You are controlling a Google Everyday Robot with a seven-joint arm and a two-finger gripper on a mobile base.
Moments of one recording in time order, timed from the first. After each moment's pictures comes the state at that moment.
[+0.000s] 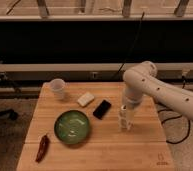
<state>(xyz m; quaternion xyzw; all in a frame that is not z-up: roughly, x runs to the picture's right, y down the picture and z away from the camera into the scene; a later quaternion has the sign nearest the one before) 0.165 0.119 0.723 -0.33 -0.06 -0.10 0.94</state>
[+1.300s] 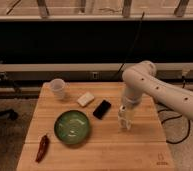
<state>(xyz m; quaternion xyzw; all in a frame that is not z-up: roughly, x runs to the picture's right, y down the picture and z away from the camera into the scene) 0.162 0.120 0.723 -0.34 -0.07 -0.11 0.93</state>
